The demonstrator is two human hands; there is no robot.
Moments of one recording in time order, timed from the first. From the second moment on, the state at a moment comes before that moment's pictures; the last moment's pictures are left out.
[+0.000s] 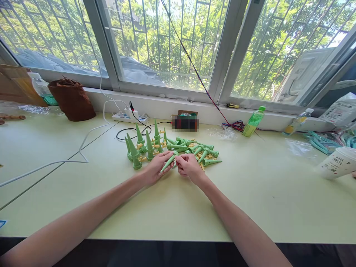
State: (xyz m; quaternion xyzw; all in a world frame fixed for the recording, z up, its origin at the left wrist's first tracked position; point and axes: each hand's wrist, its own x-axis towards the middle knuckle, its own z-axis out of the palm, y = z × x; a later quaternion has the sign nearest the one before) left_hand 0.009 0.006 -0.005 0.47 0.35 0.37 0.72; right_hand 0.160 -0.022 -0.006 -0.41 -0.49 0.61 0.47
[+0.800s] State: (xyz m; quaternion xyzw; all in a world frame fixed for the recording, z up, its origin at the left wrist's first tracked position) left_hand 0.000 0.010 0.002 0.35 0.30 0.29 0.84; right_hand 0.149 -0.031 0.003 -0.47 -0.48 0.55 0.49
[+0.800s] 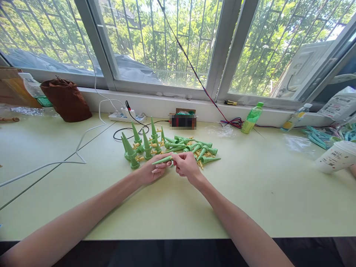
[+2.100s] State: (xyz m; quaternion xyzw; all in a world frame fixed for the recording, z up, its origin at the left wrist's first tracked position) left_hand 0.007 0.003 -0.002 0.57 0.39 0.42 0.58; right_hand 0.155 -0.022 -0.003 -0.49 -0.64 0.36 0.47
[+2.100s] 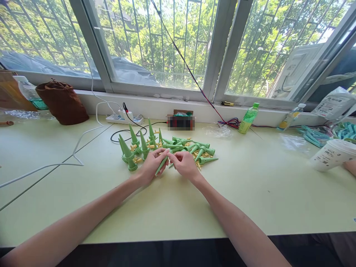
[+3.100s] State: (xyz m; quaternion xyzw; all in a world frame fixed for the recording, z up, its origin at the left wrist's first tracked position) left_hand -0.002 0.008 -0.012 0.79 0.52 0.29 0.16; right_hand 0.163 -0.010 -0.024 -0.54 -0.77 0.10 0.31
